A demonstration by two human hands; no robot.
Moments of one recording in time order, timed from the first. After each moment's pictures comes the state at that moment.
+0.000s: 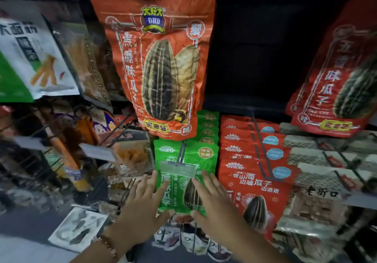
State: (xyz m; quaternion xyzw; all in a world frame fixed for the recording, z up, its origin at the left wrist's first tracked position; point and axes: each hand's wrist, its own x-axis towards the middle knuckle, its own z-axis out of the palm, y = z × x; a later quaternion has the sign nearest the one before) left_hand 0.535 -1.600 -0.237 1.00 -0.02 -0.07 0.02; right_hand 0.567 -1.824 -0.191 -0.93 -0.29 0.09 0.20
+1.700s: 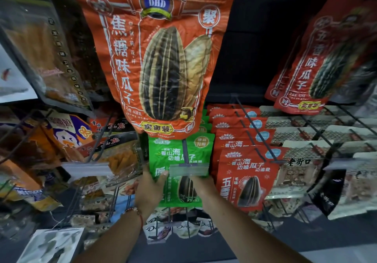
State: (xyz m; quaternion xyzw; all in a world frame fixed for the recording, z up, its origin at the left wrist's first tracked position) left_hand 0.604 -1.590 -0.251 0.83 0.17 -0.04 0.54; right_hand 0.618 -1.740 -0.238 -0.75 0.28 0.16 0.58
